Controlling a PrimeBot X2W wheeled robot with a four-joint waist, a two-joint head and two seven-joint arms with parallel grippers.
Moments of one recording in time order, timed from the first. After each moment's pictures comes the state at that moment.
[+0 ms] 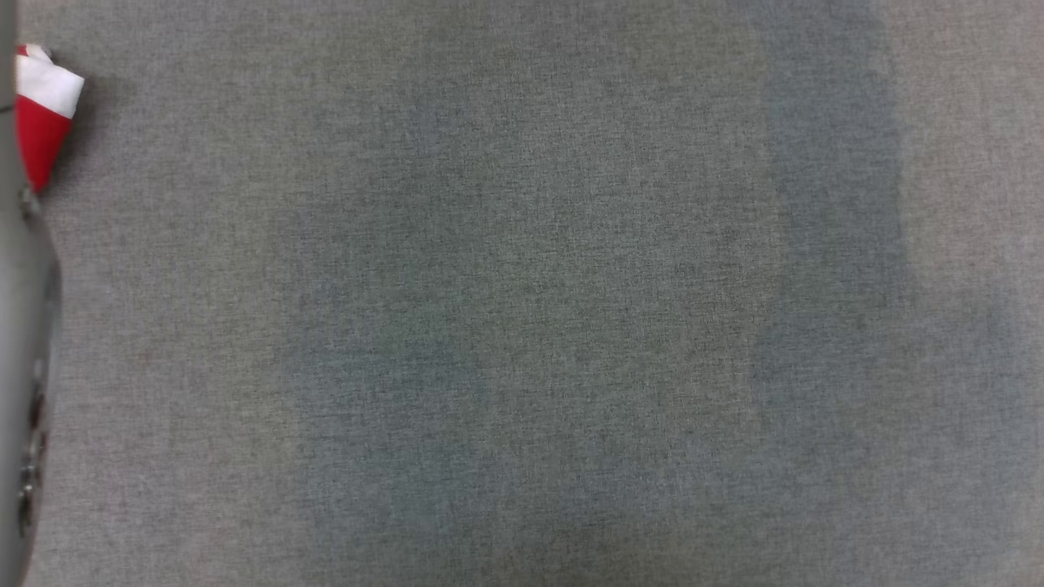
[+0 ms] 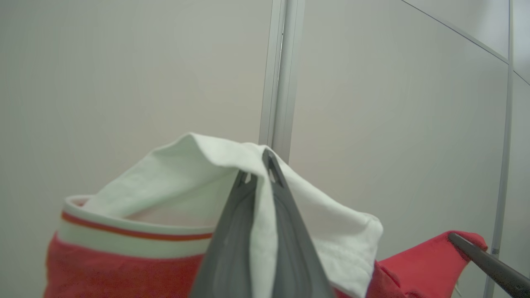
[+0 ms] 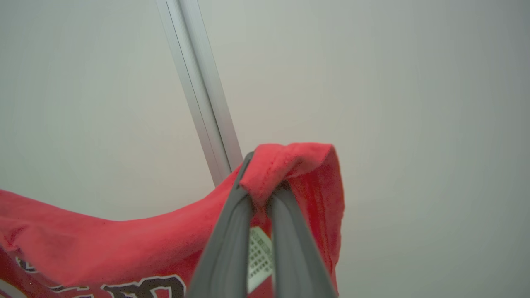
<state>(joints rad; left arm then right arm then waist) -1.86 0.10 -0.36 0.86 -0.57 -0.13 -0.14 -1.77 -0.29 0.17 0.97 0.62 0.13 -0.16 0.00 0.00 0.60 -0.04</state>
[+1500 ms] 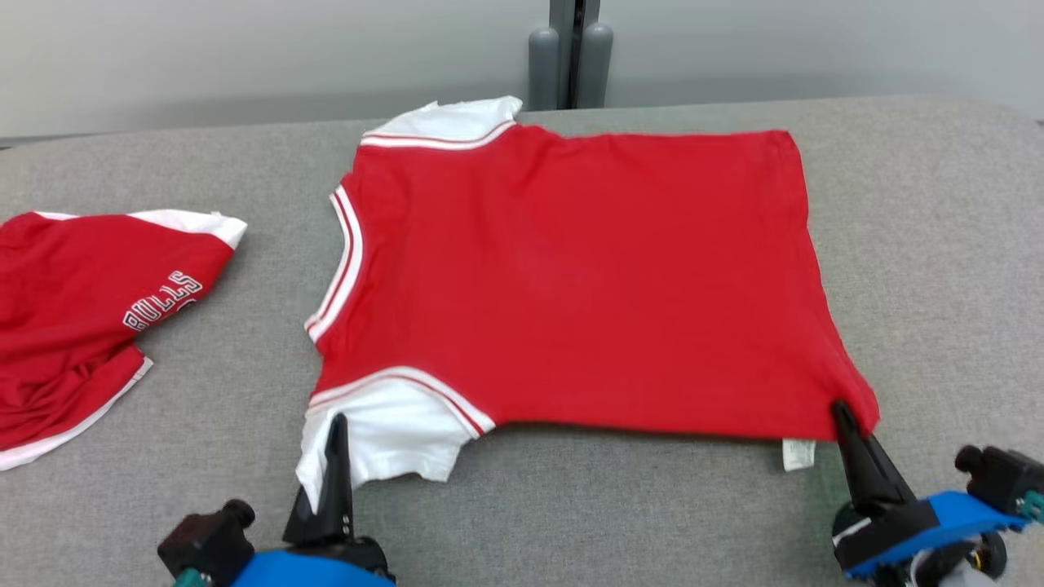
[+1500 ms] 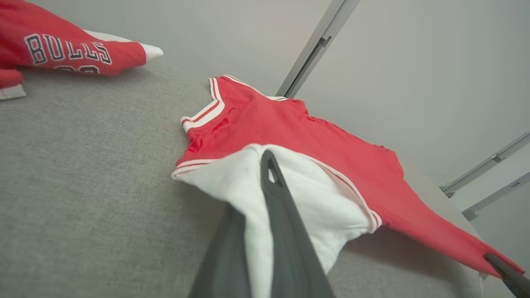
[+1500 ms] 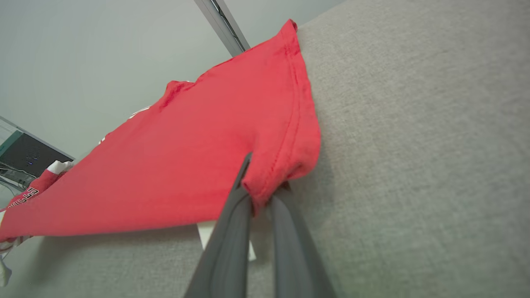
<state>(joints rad) 0.01 0.16 -0.30 0.11 -0.66 0.03 -0.25 -0.17 -0.27 0.22 0.45 0.81 0.13 -0.25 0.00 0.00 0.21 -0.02</state>
